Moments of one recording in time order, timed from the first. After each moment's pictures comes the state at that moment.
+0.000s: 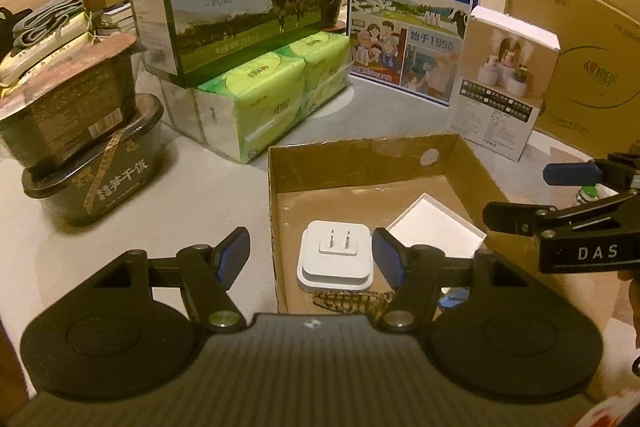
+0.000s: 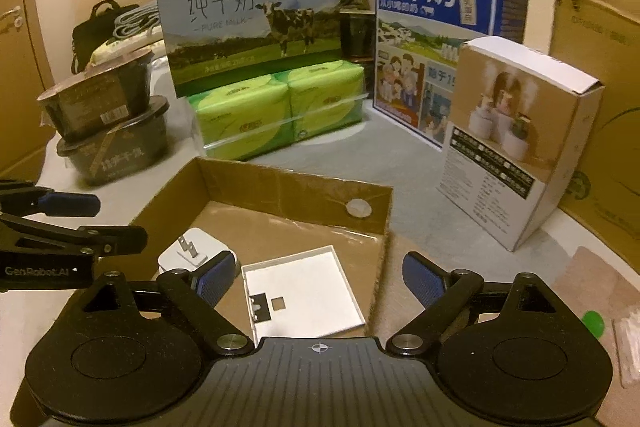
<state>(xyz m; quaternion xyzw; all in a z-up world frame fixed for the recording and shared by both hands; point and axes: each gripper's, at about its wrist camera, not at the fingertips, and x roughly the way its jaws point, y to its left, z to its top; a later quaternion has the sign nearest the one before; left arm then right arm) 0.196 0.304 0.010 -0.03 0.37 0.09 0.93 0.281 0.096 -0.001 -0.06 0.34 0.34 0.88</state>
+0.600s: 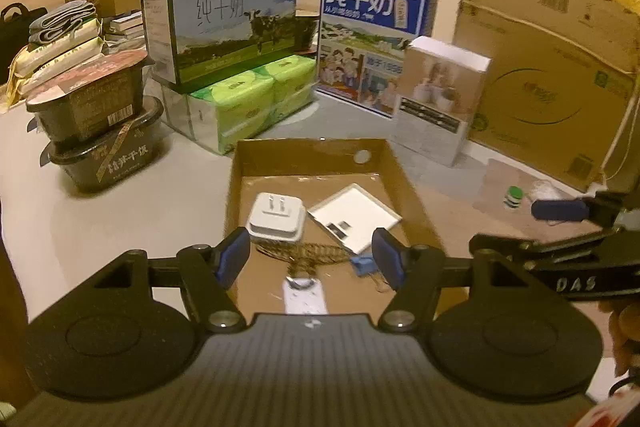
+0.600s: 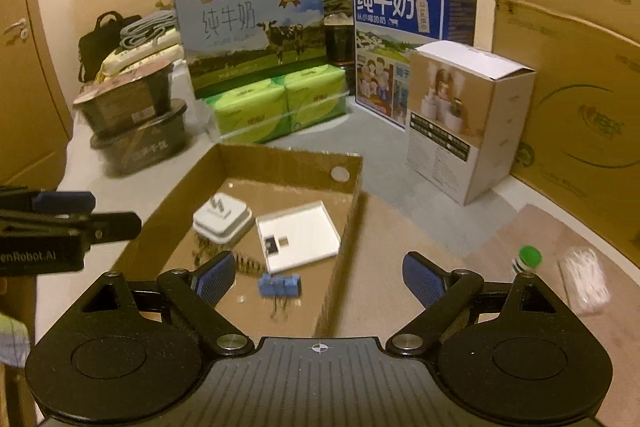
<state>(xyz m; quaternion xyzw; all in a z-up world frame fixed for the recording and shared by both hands) 0.106 0.234 0.059 -0.06 0.34 0.08 0.94 0.198 0.022 0.041 -0.05 0.35 0.33 0.88</state>
